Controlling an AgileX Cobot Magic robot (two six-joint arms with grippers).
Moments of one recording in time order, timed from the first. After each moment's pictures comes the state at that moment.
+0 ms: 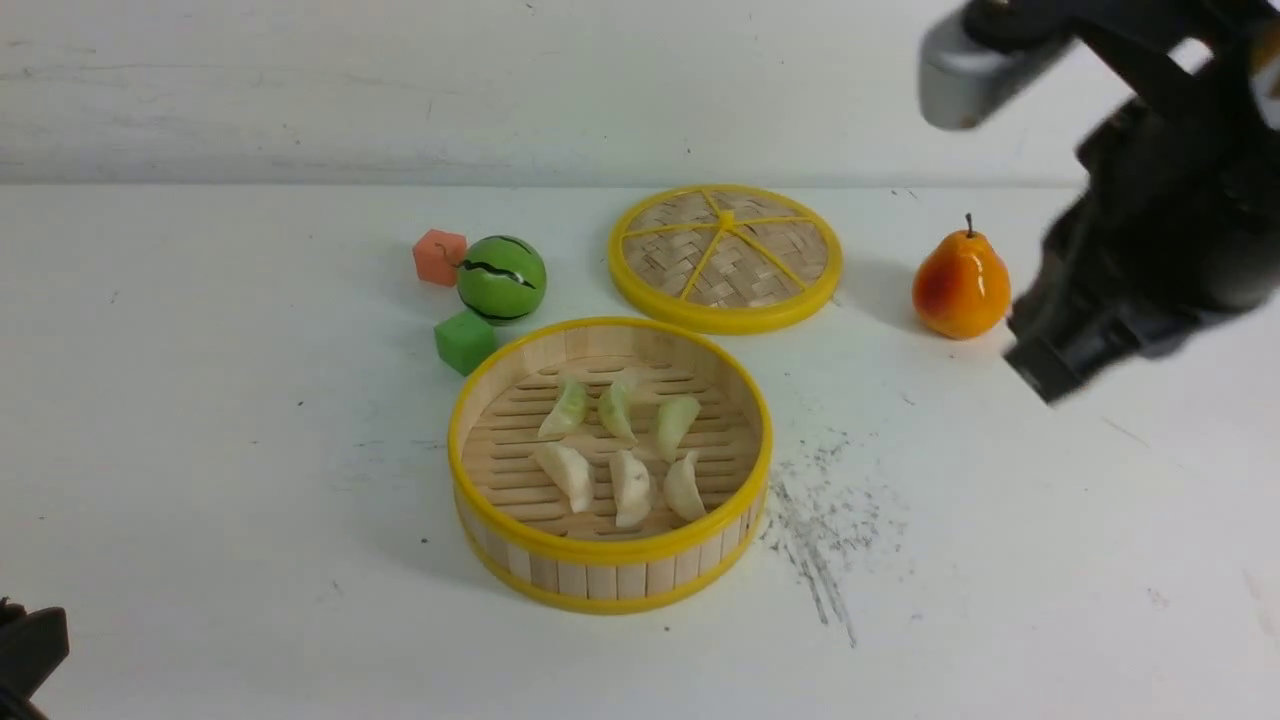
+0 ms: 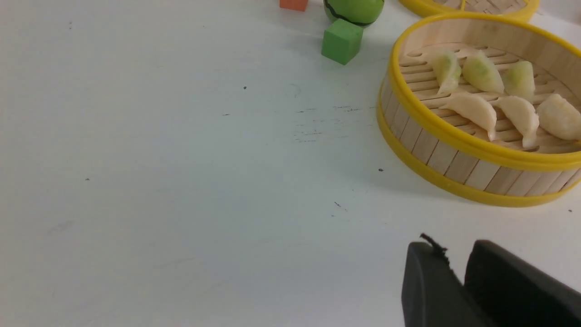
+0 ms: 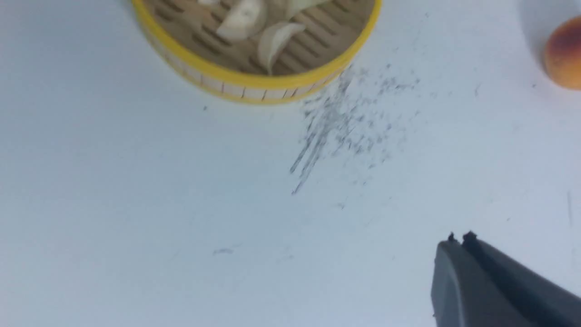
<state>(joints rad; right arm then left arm) 0.62 1.30 -1.46 -0.06 1.24 -0.11 -0.62 0.40 -0.39 0.62 0.63 -0.79</state>
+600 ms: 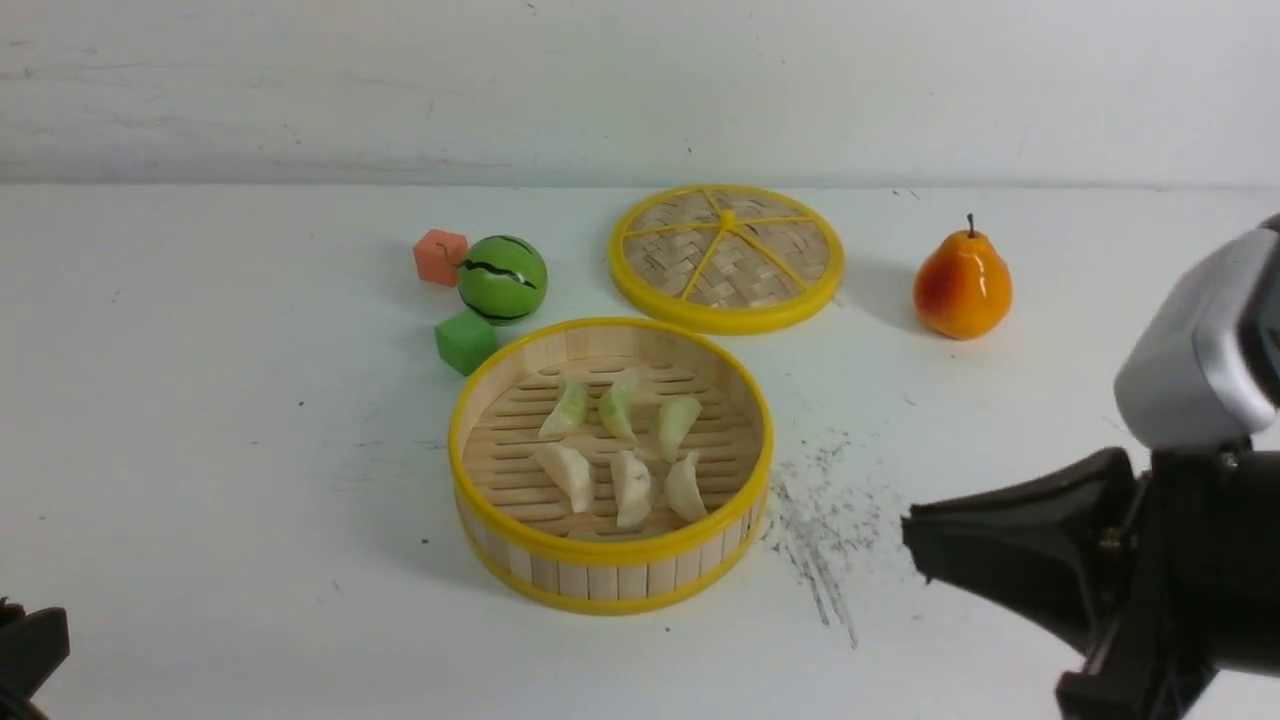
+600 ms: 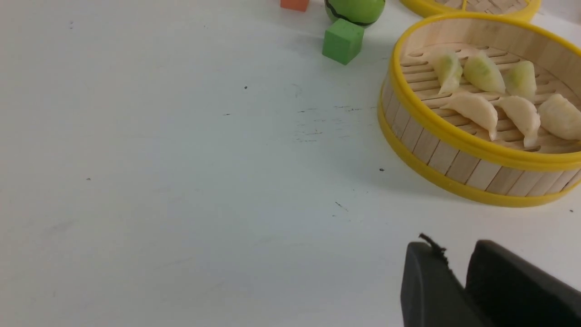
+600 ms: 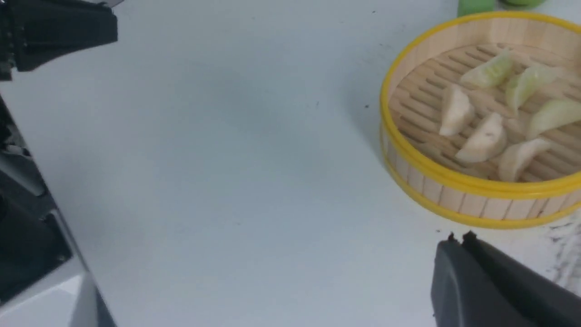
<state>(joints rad) 0.60 0.90 -0.77 0.60 0.51 -0.50 -0.62 0.40 -0.39 0.62 0.63 -0.79</state>
